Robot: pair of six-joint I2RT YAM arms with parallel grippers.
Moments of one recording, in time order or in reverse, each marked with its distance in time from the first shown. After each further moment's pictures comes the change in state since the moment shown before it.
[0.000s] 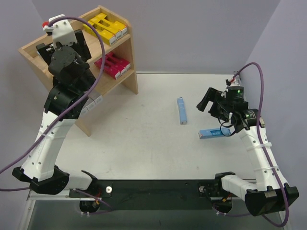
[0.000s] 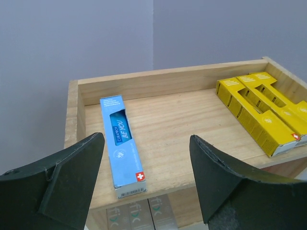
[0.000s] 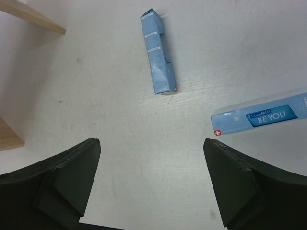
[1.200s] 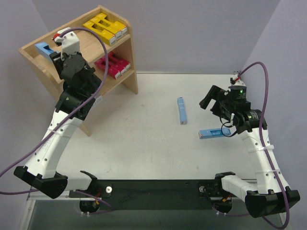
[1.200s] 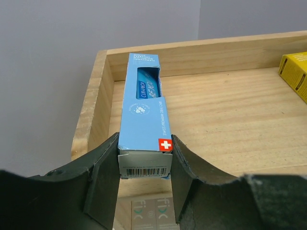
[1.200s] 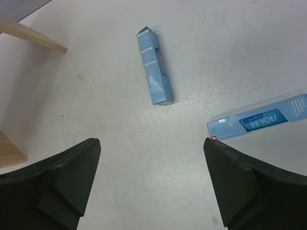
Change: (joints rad) left arm 0.043 -0.035 -0.248 0.254 -0.135 0.132; right arm 0.000 -0.018 0.024 0.000 0.063 0.029
